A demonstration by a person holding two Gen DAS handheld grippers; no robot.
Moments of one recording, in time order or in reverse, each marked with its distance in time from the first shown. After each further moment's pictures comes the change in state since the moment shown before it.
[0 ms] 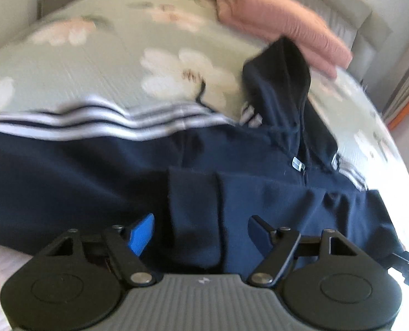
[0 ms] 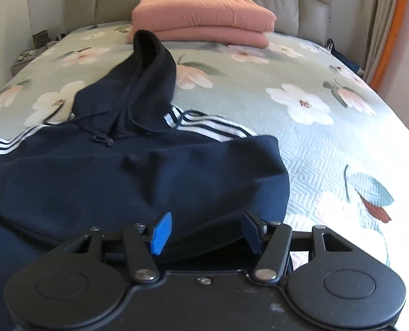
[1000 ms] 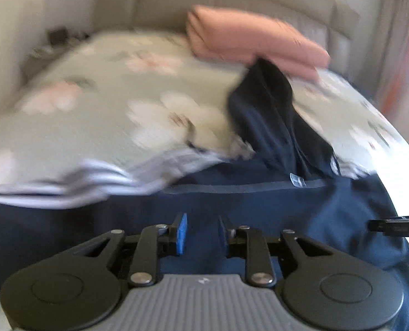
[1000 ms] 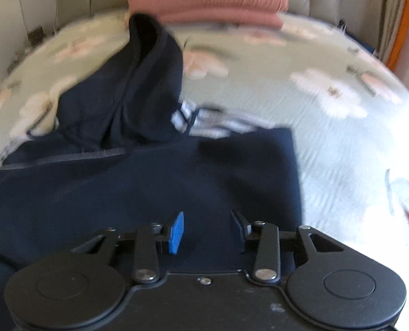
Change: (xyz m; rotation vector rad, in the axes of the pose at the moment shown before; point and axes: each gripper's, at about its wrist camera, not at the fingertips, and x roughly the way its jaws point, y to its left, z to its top) left arm -0.010 -0.016 0.003 0.218 -0.155 0.033; right arm 0.092 0.018 0.034 0.026 0.136 0.053
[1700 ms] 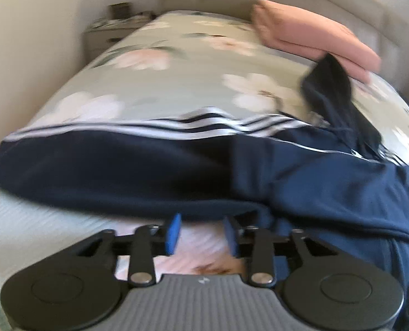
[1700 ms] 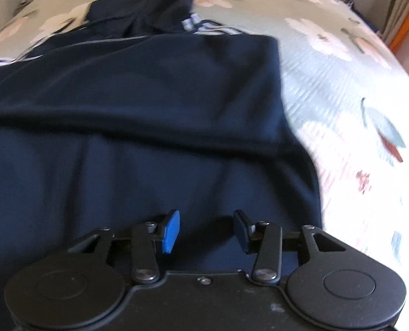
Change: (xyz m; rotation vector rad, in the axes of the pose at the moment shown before) left arm -0.105 0.097 -0.066 -0.174 0.033 0.212; right arm -0.077 0.011 -0.116 -0.112 0.149 -0.025
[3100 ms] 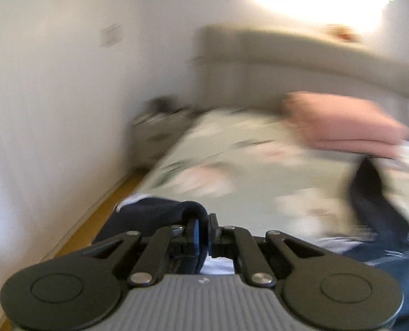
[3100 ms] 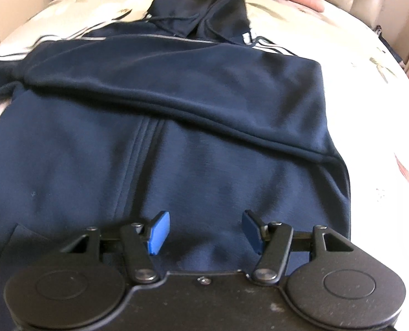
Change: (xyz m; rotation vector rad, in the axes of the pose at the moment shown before) left arm -0.090 0.021 0.090 0.094 -0.435 0.091; right arm -0.033 0.040 -0.015 -0.104 -0.053 0.013
